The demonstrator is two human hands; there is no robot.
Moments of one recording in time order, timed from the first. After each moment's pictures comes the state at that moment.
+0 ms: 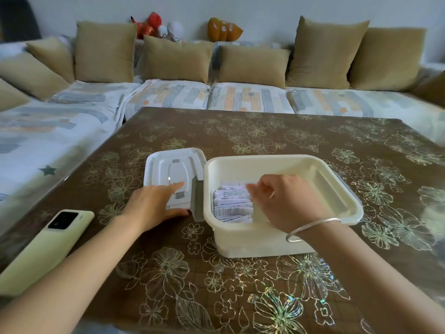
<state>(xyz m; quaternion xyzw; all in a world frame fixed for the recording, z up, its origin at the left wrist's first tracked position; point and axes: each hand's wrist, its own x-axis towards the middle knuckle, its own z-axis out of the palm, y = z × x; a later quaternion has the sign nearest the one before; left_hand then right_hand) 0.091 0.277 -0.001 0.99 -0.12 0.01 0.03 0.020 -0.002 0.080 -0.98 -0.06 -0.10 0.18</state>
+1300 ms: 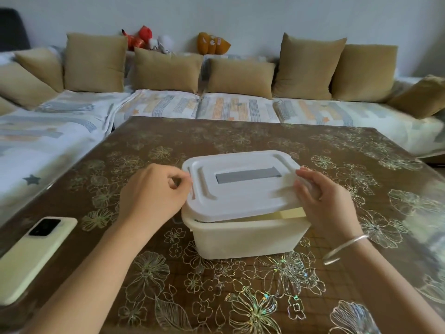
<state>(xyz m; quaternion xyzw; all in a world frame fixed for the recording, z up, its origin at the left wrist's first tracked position) 0.014 0.192 0.097 0.94 -0.03 0.19 0.27 -0.002 -0.088 0.071 -0.90 0.05 -0.27 0.34</state>
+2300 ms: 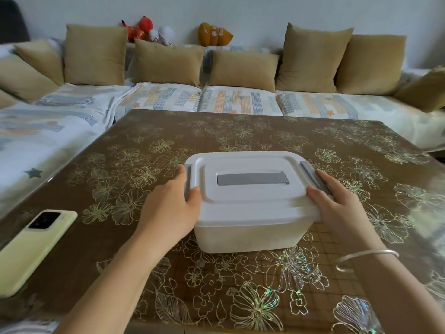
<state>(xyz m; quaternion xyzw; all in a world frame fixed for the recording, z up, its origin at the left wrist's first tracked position) -0.005 0.171 0.080 0.95 -0.03 0.08 0.29 -0.014 -0.099 0.061 -0.84 0.11 -0.15 0.51</state>
